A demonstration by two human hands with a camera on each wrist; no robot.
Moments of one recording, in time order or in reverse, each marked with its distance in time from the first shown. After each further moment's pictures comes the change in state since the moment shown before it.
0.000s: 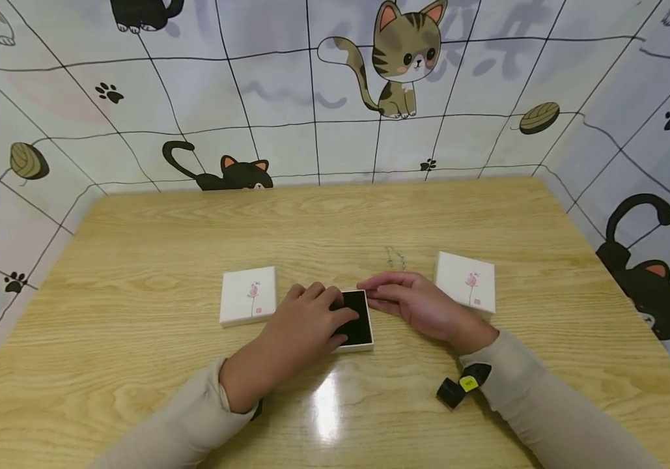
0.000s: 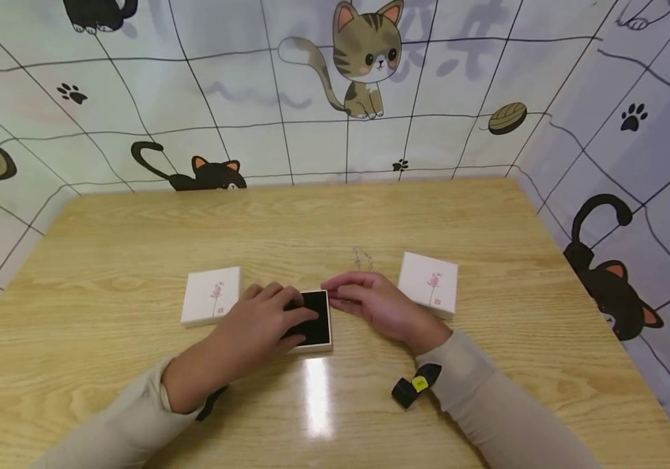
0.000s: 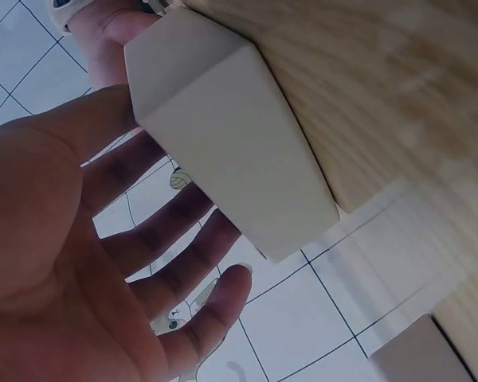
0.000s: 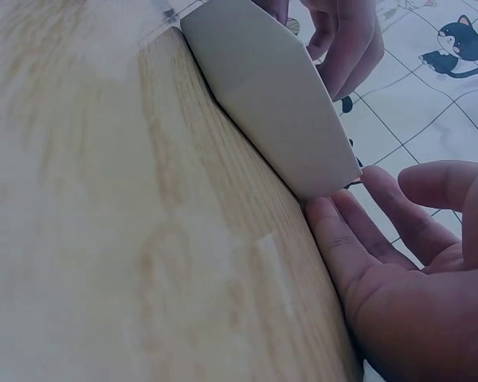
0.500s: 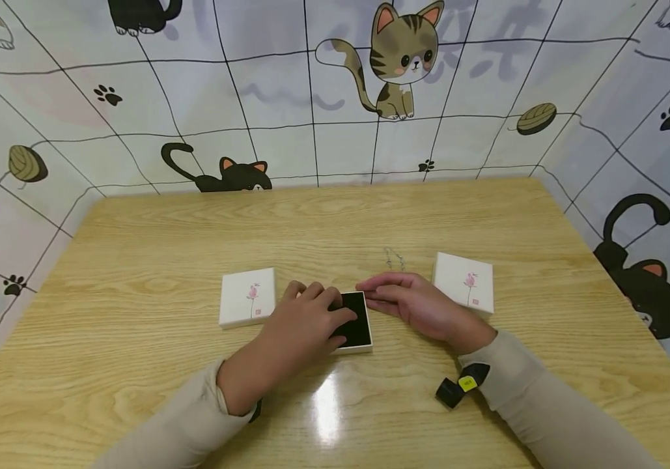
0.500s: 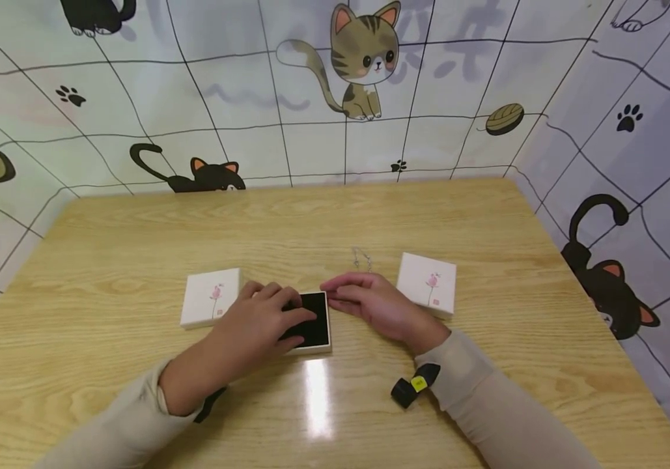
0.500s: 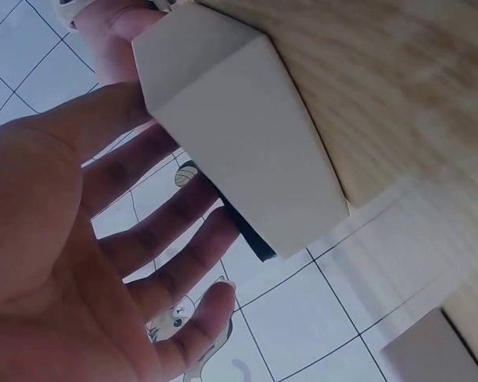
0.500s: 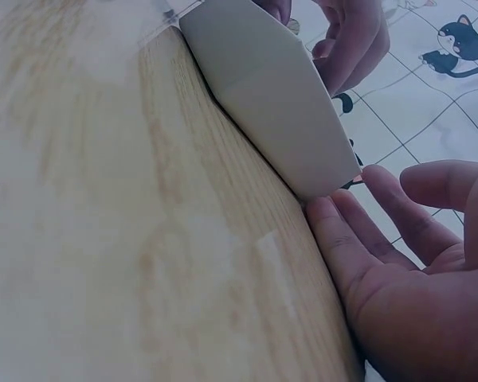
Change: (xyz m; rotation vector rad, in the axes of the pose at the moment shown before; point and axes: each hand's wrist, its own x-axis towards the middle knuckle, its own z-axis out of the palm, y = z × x) left_hand 0.001 0.000 -0.005 0.036 0.023 0.012; right_hand -0.001 -0.002 -0.001 -0.015 -0.009 0.001
